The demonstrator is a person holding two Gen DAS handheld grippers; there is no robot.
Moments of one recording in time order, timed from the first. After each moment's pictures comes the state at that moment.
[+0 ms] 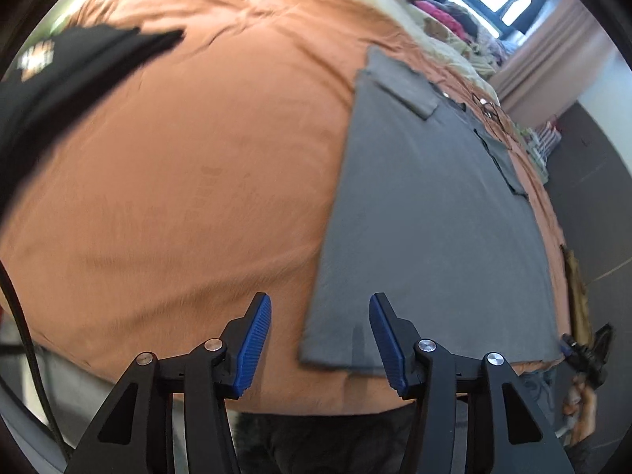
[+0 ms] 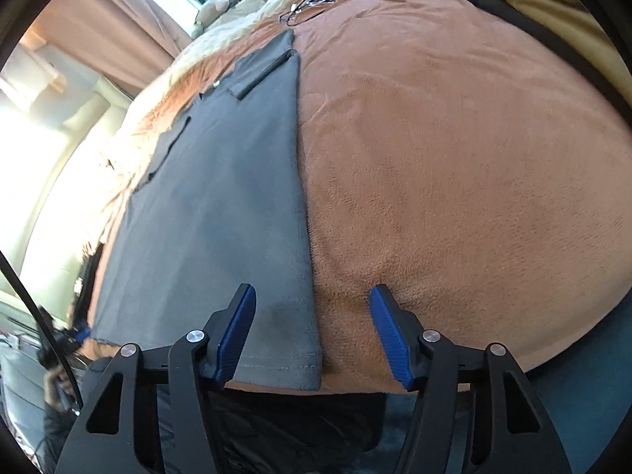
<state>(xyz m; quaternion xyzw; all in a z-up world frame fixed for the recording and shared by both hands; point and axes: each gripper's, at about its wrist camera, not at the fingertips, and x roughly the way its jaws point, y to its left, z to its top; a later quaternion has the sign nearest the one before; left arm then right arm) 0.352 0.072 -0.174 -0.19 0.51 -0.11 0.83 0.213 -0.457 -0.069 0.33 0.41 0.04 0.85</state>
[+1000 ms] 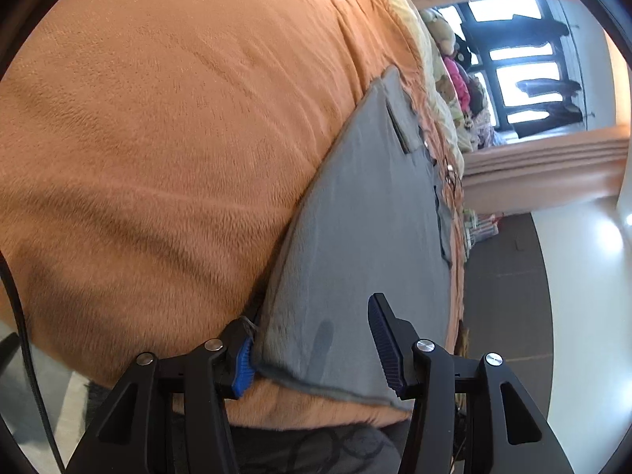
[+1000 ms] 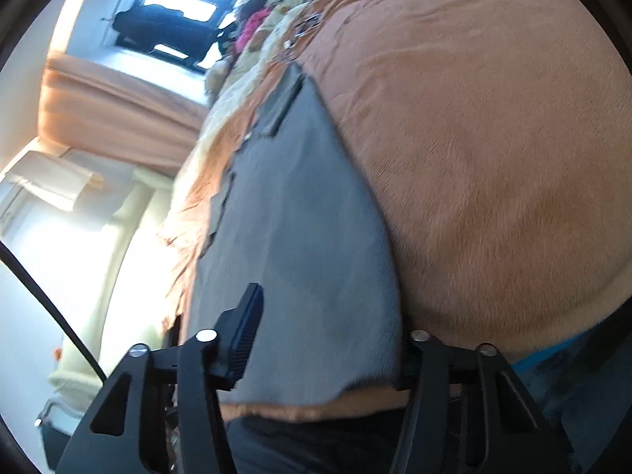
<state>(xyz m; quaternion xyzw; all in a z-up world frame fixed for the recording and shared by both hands) 0.353 0.081 -0.210 -0.44 0.48 -0.15 0.74 0.222 -0.453 -0.142 0.48 0.31 0.05 0.82</state>
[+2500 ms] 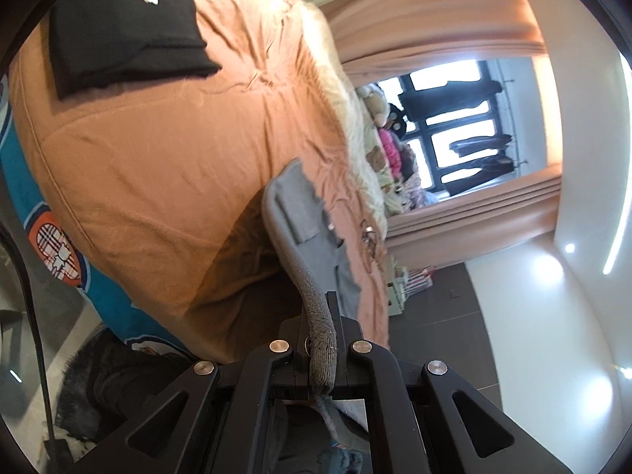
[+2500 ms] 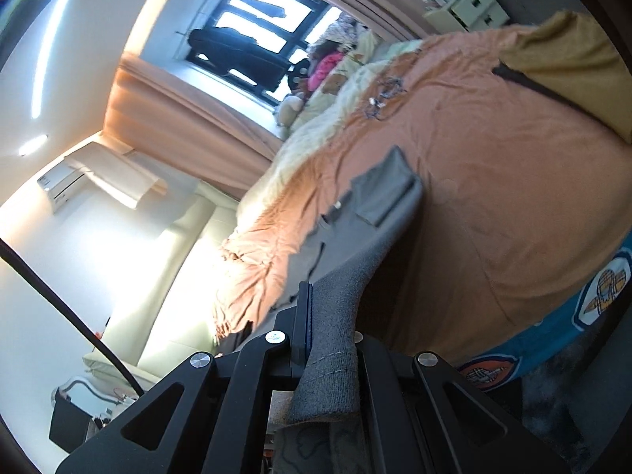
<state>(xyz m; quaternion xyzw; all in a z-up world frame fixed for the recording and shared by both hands) 0.224 0.136 -0.049 -0.51 0.33 -0.17 0.77 0.114 -0.434 -0.036 0.44 0.18 0.13 0.87</state>
